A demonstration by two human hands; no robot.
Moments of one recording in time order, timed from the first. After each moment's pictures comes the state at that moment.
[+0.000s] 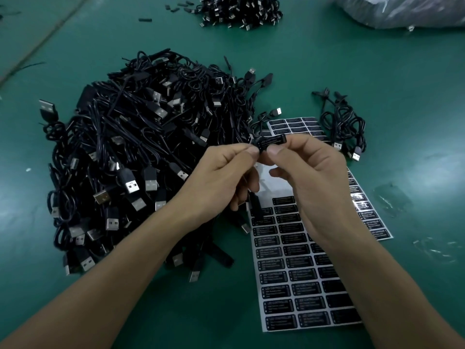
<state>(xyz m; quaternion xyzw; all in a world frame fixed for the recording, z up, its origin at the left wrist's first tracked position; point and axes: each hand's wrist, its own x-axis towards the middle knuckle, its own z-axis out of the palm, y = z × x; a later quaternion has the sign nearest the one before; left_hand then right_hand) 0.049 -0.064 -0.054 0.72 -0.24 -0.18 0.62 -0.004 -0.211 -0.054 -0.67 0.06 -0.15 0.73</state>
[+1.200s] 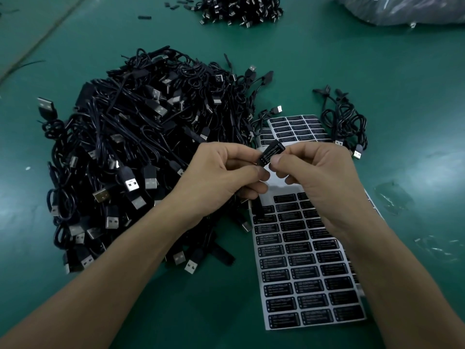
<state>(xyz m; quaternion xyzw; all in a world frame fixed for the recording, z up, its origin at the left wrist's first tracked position) 0.051 -0.062 -0.055 0.69 -0.15 -0.23 0.67 -0.003 -0.227 -0.050 -0.77 0.11 -0.10 0.63</state>
